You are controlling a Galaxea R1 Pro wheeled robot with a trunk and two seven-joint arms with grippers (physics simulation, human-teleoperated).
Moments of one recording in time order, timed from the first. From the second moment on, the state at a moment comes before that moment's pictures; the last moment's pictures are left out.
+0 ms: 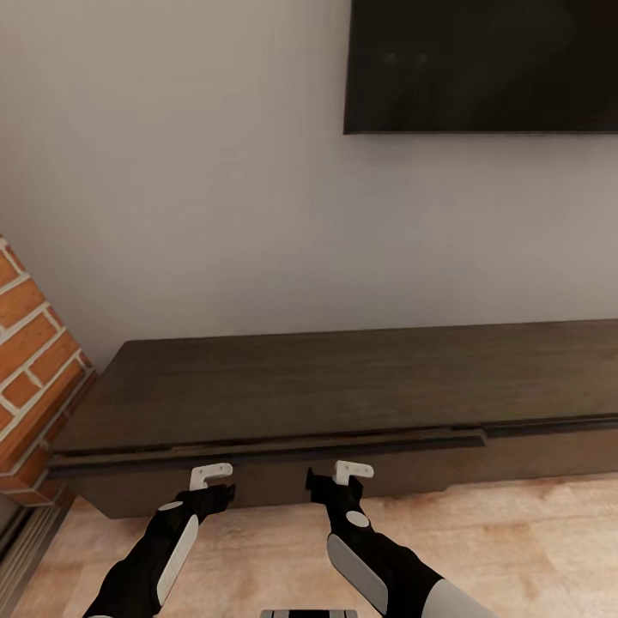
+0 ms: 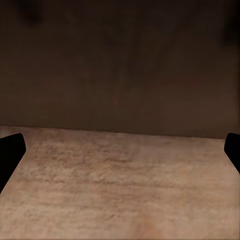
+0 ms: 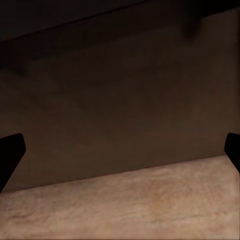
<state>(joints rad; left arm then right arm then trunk) -0.40 -0.01 -0.02 -0.91 0.17 0.42 0.11 -0.56 0.08 0.88 -0.75 -0.85 -0.09 -0.53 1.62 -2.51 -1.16</state>
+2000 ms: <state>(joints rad) -0.40 0.00 0.05 -1.00 0.18 0.78 0.12 -0.57 0.08 0.87 -0.75 -0.99 0.17 -0.54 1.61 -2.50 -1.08</state>
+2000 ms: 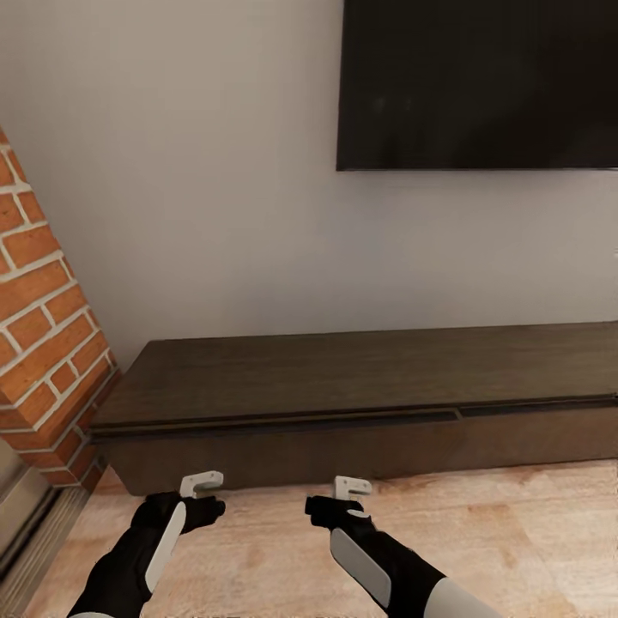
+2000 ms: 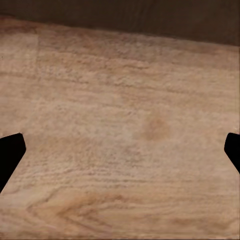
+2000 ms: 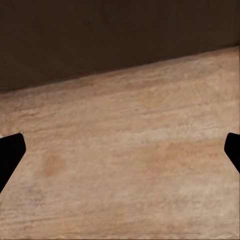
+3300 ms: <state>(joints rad) -0.33 0.03 0.04 -0.84 0.18 0.82 0.11 -0.60 0.07 0.88 -0.64 -1.05 0.25 -0.55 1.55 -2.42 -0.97</state>
